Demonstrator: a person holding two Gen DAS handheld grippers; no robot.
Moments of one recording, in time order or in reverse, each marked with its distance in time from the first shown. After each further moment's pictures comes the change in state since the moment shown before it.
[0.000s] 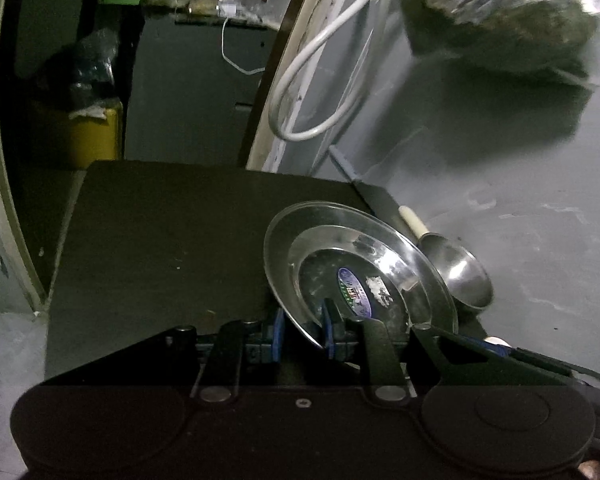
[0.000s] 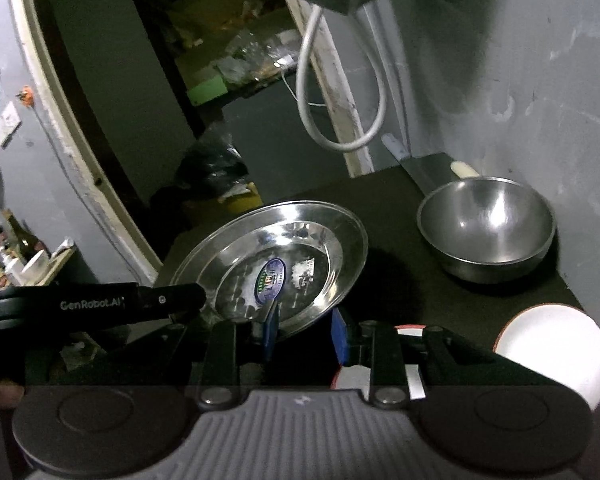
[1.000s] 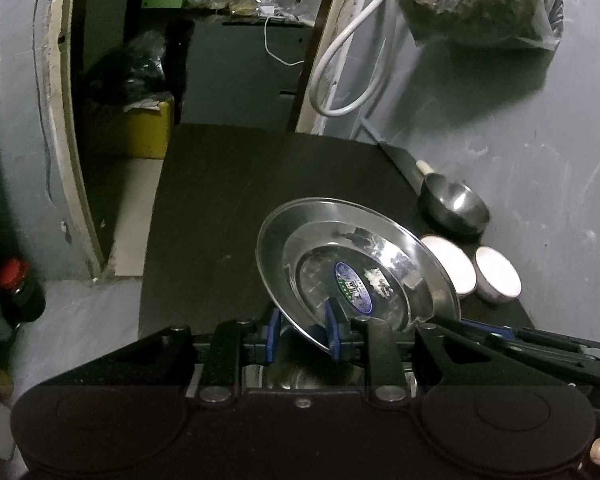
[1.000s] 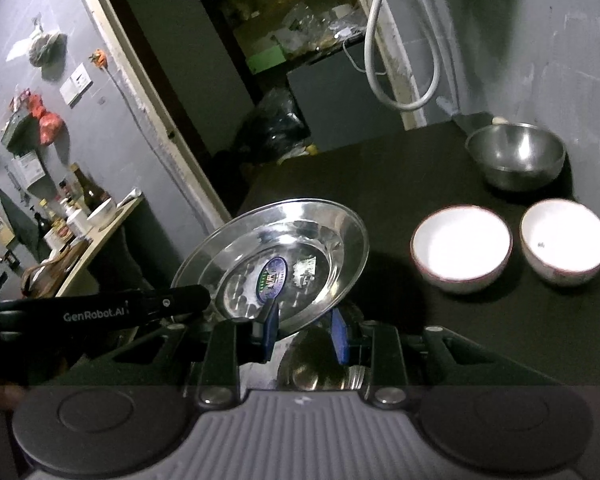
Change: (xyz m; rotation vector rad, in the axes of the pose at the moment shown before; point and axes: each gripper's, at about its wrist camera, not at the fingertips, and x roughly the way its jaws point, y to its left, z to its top) left arm -0.119 -0.014 -0.096 0.005 0.028 0.152; right arm -0.083 0.038 -0.073 -0.034 0.108 0.147
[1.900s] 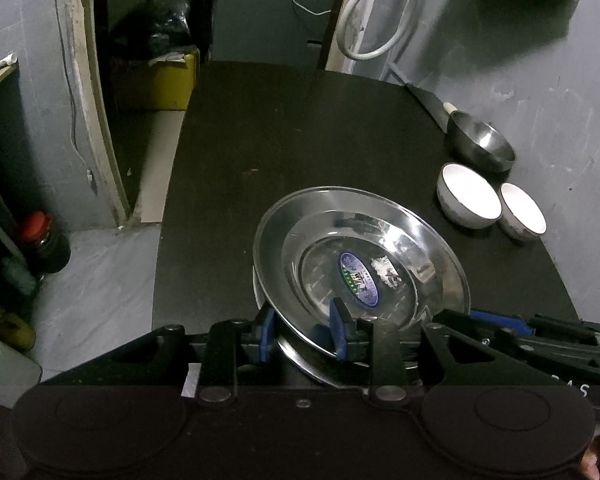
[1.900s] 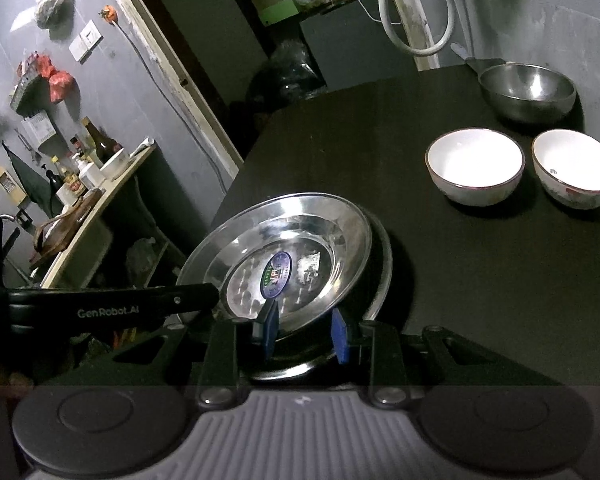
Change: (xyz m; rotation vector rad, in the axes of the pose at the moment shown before) left arm -0.002 -0.001 -0.038 -0.023 0.142 0.085; right arm -0.005 0.004 -0.027 -0.017 0.148 0.022
